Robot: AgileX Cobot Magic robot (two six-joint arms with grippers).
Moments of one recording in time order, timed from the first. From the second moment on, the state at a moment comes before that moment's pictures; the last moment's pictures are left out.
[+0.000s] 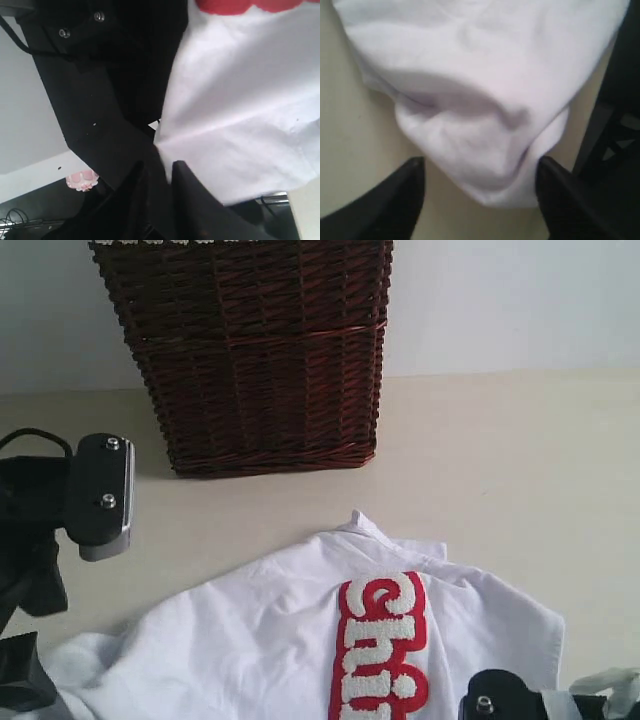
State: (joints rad) left arm -0.67 1.29 -0.93 -0.05 1.22 0.70; right arm 0.96 1.14 -0.64 0.39 1.23 -0.40
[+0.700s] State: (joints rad) left arm -0.70 1.27 -1.23 0.11 1.12 0.39; right arm 0.83 1.58 -0.83 -0.43 0.89 0.38
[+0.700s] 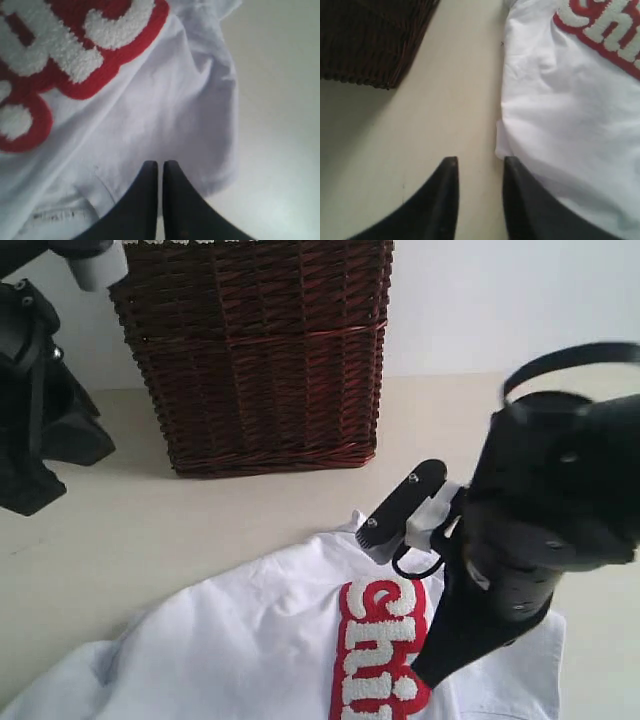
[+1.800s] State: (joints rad) left arm -0.70 1.34 -0.99 0.04 0.85 0.43; right arm 0.24 1.80 -1.05 -0.07 0.72 -0.02
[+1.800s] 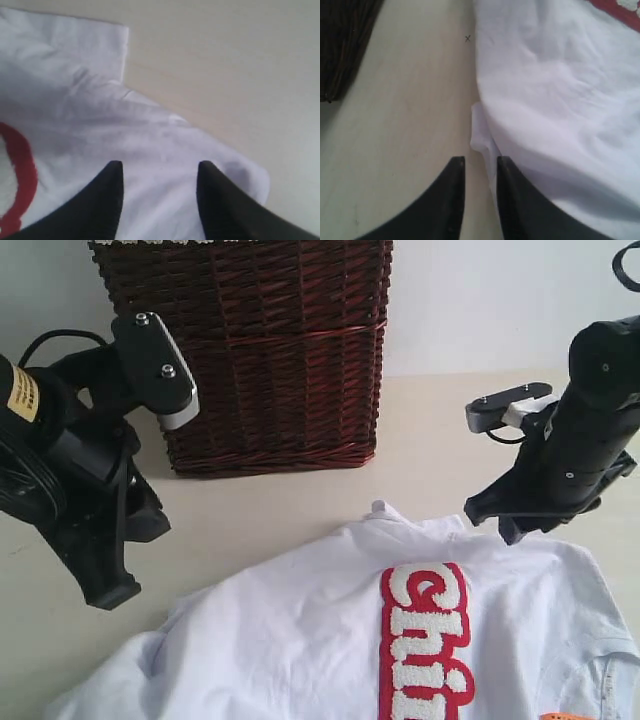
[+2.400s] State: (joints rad) left arm -0.70 1.34 -0.99 0.02 0.83 0.43; right arm 0.24 1.96 -1.05 -0.51 0.78 0.43
